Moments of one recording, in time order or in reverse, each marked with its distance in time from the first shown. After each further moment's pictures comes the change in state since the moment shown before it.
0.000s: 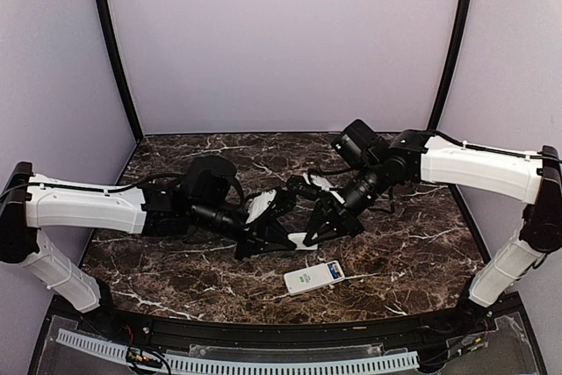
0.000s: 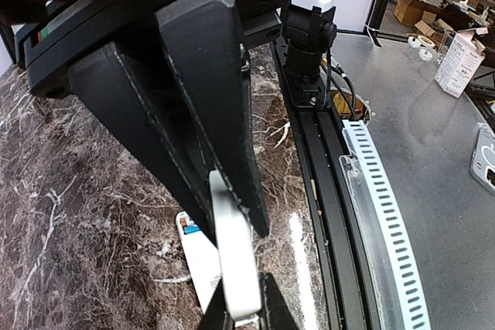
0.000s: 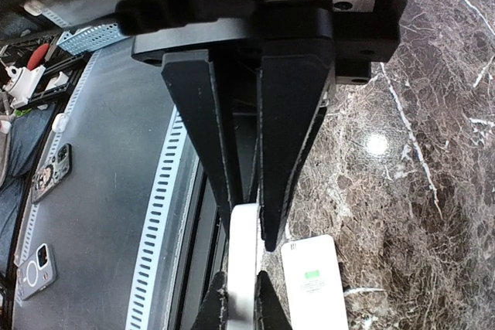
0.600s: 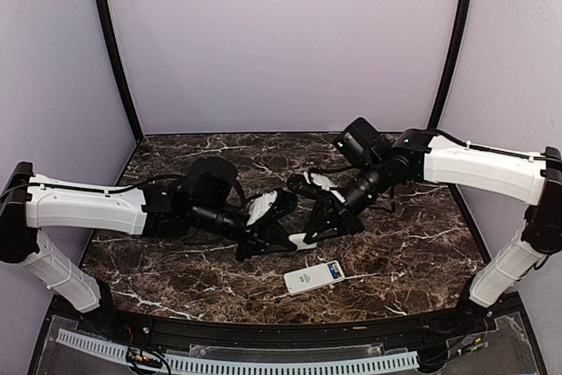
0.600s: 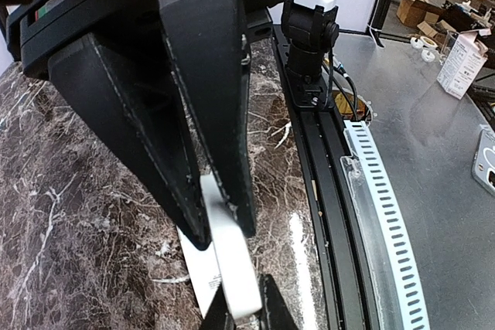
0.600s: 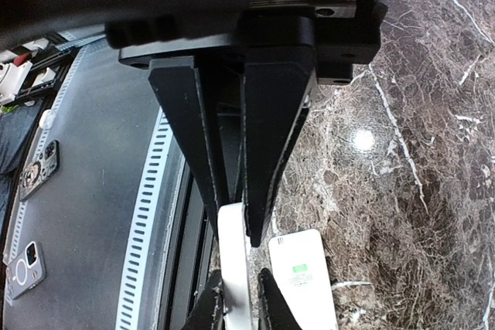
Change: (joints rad) left arm -0.006 0.000 0.000 0.000 -0.015 -0.010; right arm 0.002 -0.019 -0.003 0.011 0.044 0.001
